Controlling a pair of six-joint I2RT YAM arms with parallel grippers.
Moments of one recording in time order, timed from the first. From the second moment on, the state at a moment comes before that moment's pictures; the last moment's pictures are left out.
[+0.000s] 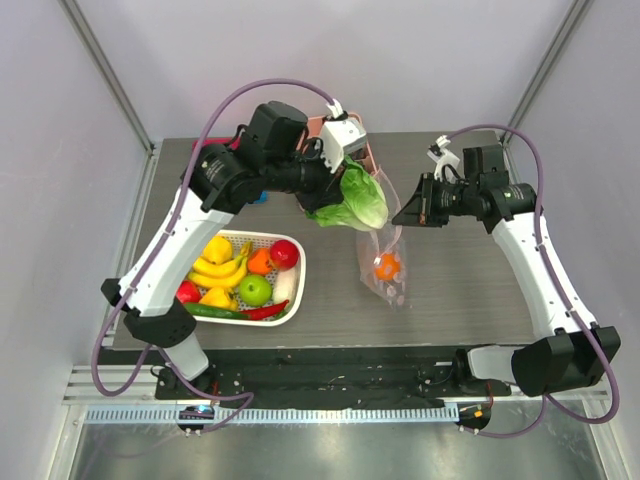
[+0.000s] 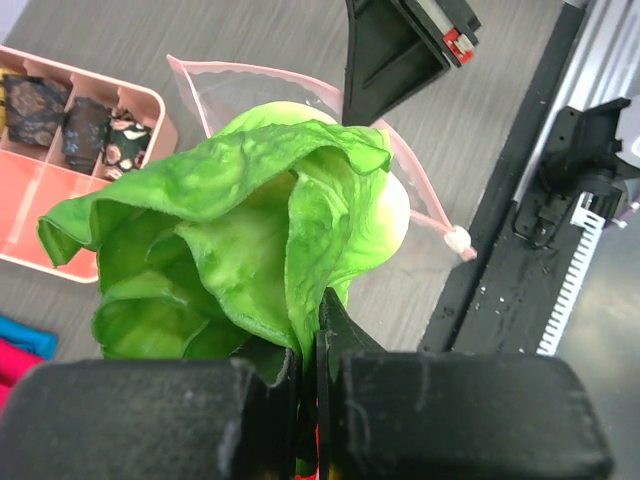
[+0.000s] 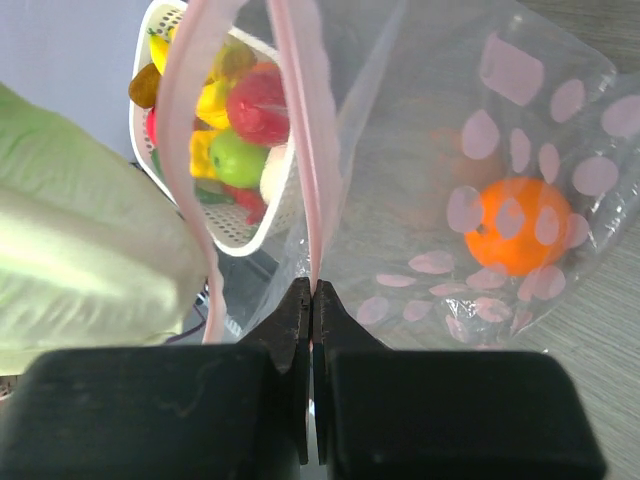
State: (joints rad) left arm -0.81 1.69 2.31 -1.21 0.28 0.15; right arm 0.15 1.28 1.34 -0.88 -0.69 0.31
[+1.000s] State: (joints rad) left arm -0.92 1.70 2.21 -1.18 -0.03 0.33; right arm 0.16 1.27 1.42 -0.91 -0.69 0.33
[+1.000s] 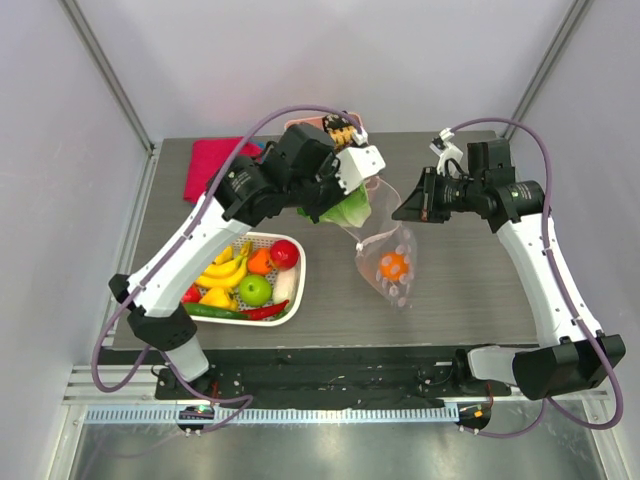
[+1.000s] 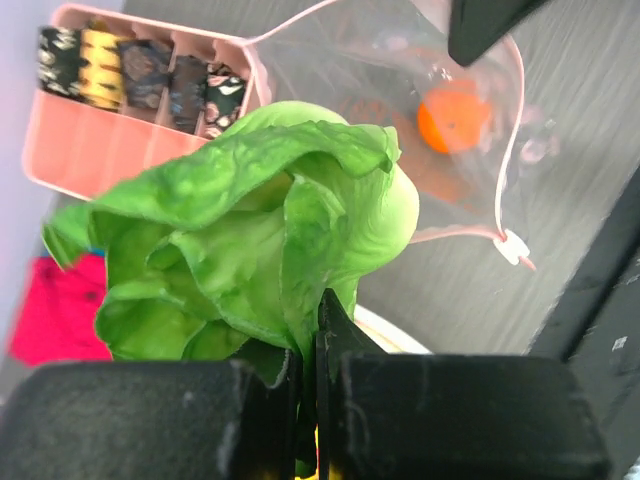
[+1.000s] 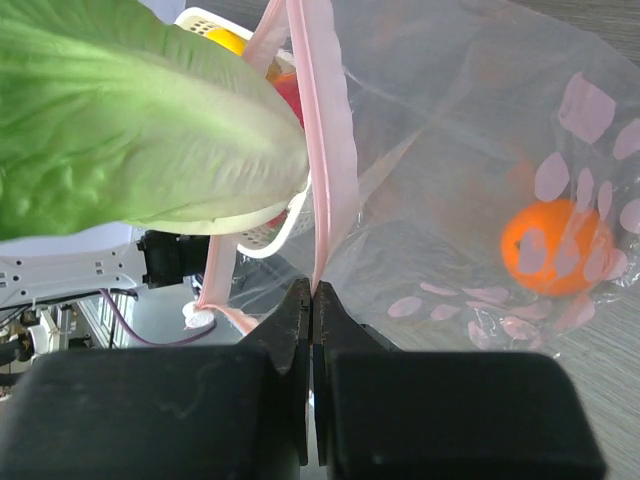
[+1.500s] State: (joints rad) left arm -1.12 1.76 2.22 -1.17 -0.12 0.52; right arm 0.18 1.27 1.43 -0.90 -0.71 0.37
